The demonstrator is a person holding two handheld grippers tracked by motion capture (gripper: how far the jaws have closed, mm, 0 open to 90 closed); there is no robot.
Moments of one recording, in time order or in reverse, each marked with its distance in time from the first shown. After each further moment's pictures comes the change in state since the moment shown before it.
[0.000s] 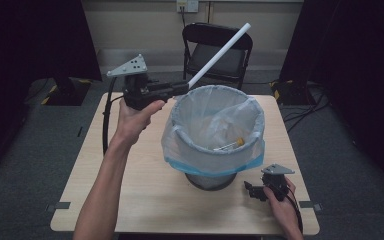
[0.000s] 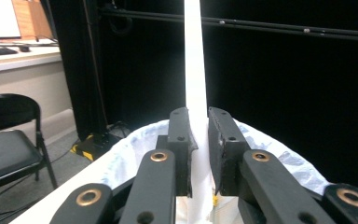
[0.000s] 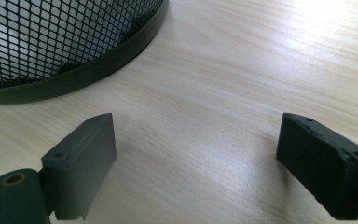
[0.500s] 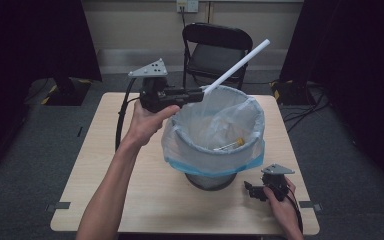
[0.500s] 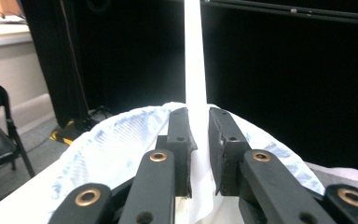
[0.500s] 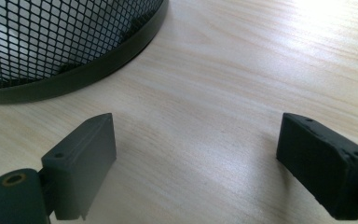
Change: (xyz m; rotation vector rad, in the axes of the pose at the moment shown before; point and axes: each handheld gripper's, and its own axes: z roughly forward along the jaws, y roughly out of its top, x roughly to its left) left arm -0.009 -0.003 0.032 0.090 -0.082 -0.012; right arm 0.000 0.000 0.000 0.000 0.000 0.000
